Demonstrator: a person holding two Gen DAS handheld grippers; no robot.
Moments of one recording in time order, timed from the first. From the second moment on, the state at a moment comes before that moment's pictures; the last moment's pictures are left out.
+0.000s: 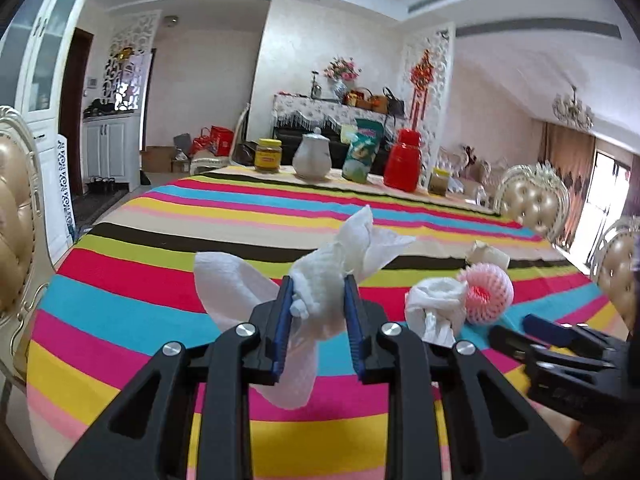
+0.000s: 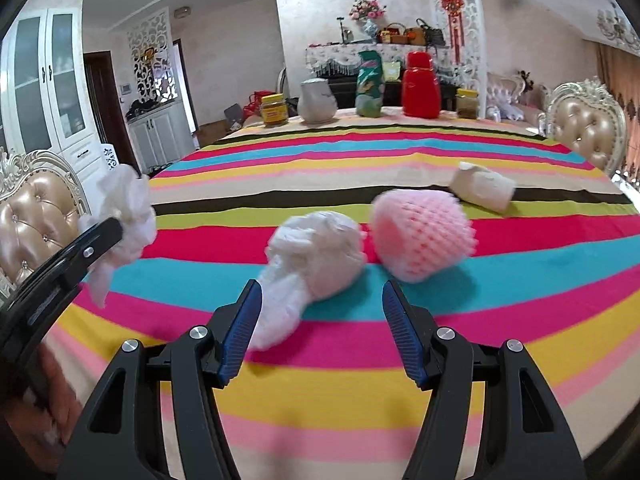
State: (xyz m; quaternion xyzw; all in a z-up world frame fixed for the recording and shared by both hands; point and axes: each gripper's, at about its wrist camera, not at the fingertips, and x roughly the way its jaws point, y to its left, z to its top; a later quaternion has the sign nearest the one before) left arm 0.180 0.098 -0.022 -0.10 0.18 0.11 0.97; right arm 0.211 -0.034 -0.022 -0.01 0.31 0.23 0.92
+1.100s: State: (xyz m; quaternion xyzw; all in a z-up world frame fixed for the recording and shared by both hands) left arm 0.171 0.103 -0.022 -0.10 0.17 0.11 0.97; right arm 0.256 0.004 -0.032 -0.01 0.35 0.21 0.91
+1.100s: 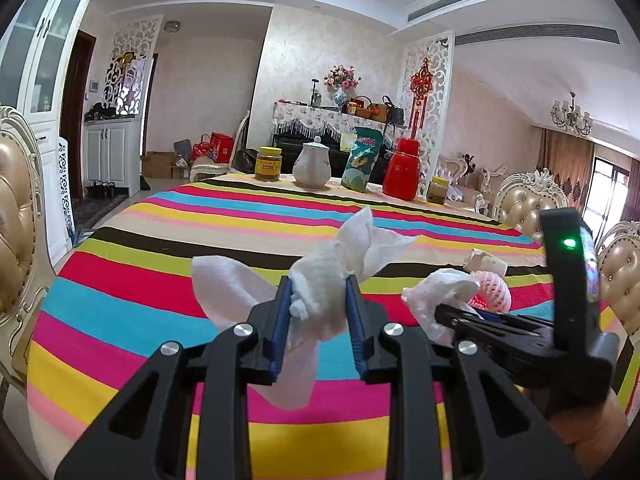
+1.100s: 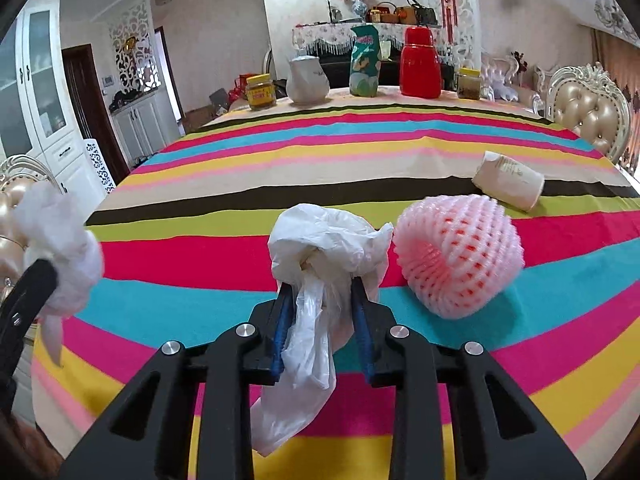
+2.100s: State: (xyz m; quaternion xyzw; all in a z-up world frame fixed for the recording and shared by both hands) left arm 0.157 0.074 -0.021 -0.08 0.17 0.06 0.98; right arm 0.154 -0.080 -0.002 0.04 0.28 0.18 0.94
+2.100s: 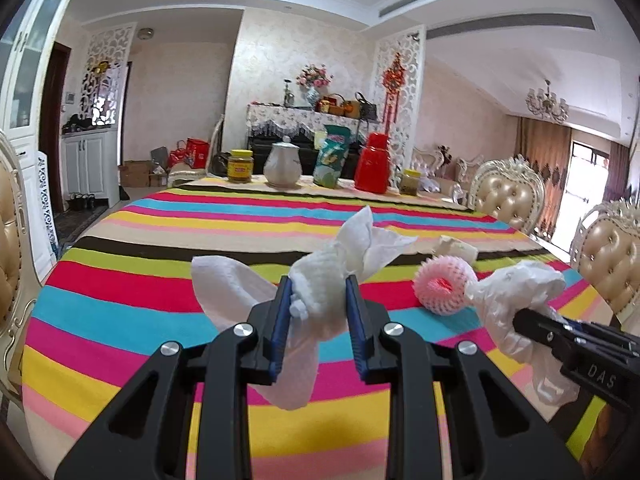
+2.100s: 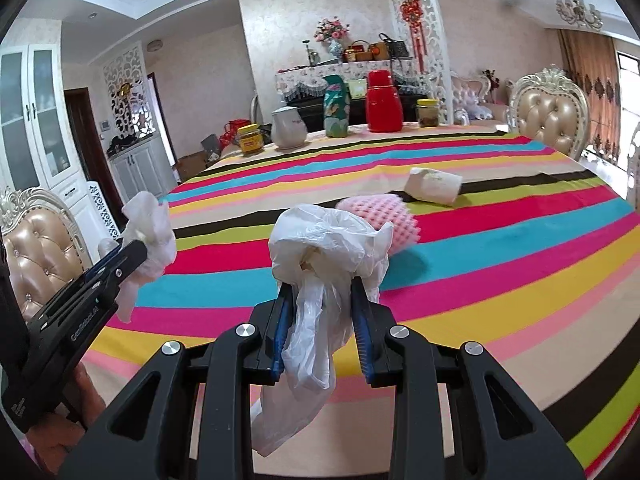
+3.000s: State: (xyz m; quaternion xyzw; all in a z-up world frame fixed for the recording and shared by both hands) left arm 0.149 -0.030 -0.024 -0.02 0.22 -0.06 0.97; right arm 0.110 -0.184 -0.004 0.07 0.26 0.12 0.96
